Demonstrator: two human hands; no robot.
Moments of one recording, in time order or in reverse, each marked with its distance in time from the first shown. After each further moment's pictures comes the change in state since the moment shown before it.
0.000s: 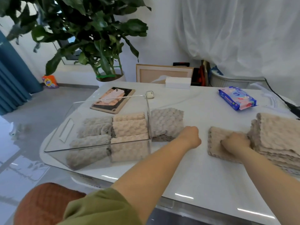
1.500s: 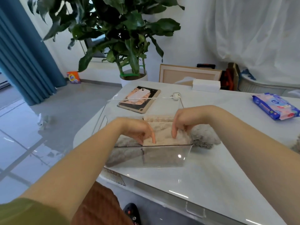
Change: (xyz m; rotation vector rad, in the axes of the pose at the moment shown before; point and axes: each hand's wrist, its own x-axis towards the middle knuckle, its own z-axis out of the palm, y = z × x) left_hand -0.125 -0.217 -0.154 -0.514 -0.396 -0.282; right_hand -0.128 -0.242 -0.029 -0.084 -0.760 -0.908
